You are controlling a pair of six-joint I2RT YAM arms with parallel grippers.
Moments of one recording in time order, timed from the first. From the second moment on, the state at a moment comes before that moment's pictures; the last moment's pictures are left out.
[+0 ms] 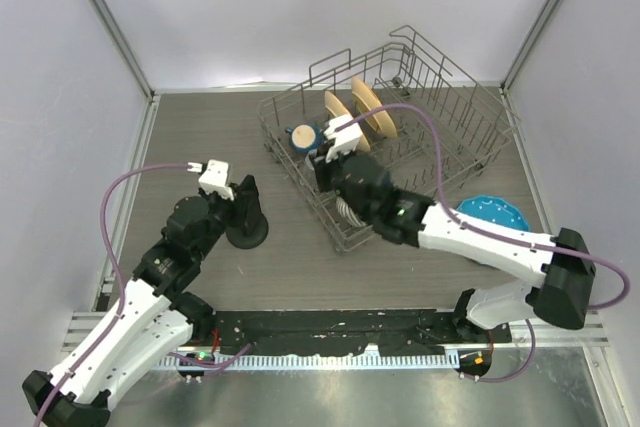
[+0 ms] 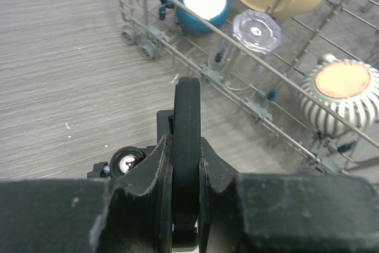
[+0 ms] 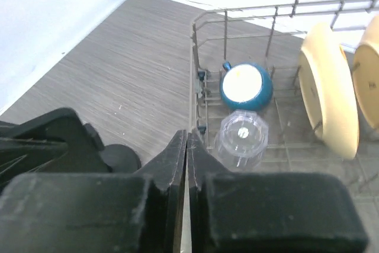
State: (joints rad) left arm -0.55 0.60 0.58 -0.21 -0.21 -0.20; right arm 1.12 1.38 1.11 0.13 0.64 0.18
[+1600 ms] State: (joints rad) left arm -0.55 0.55 0.76 -0.33 0.69 -0.08; right arm 0.91 1.36 0.88 0.36 -0.87 0.06
